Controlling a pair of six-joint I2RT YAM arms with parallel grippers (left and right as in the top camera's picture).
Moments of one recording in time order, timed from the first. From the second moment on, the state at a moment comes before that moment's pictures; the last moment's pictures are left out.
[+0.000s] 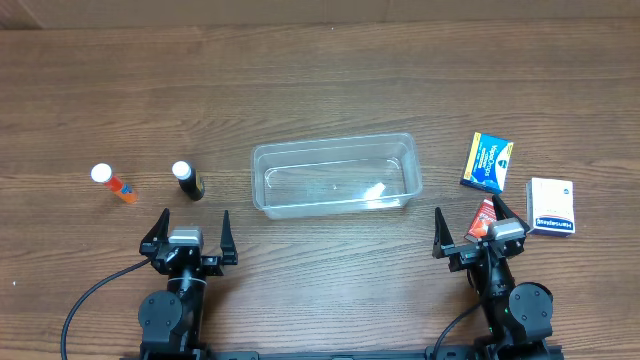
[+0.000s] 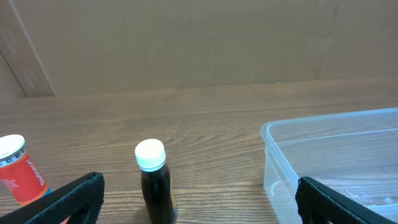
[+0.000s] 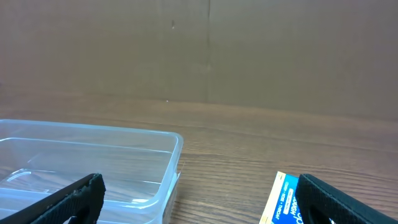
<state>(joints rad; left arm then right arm) -0.06 0.01 0.01 -0.08 -0.04 0.04 0.18 0.01 0.02 -0.03 -0.02 -0.01</state>
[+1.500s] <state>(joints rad) -0.06 1.13 1.25 -1.12 -0.01 -0.06 0.16 1.14 1.17 -0.94 0.02 0.17</state>
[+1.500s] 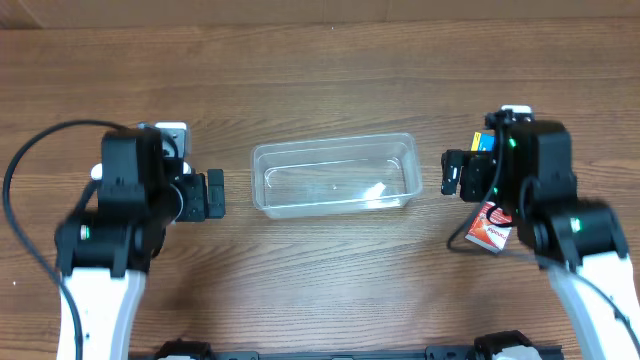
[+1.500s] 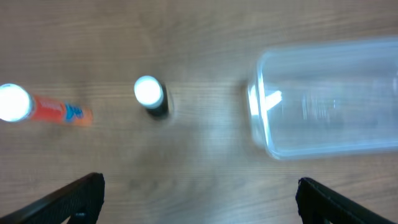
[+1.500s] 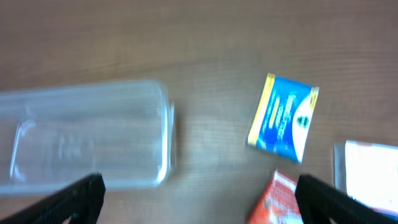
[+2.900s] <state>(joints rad) 0.12 1.86 1.47 -1.08 -0.01 -0.16 -0.08 1.34 1.22 -0.99 -0.07 0.20</state>
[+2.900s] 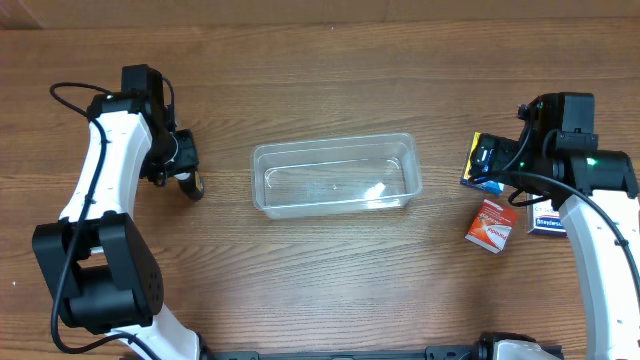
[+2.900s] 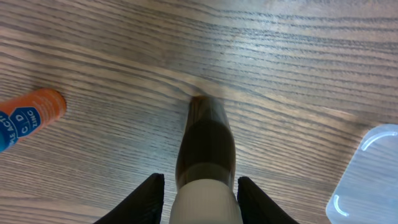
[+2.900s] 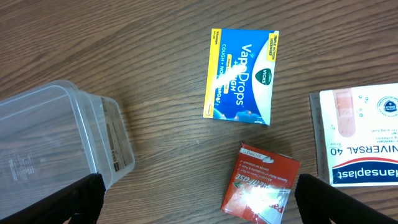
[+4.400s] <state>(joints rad) -0.38 1.90 1.73 -1.24 -0.10 -0.52 -0.08 1.34 1.22 -0.99 -0.07 0.20</state>
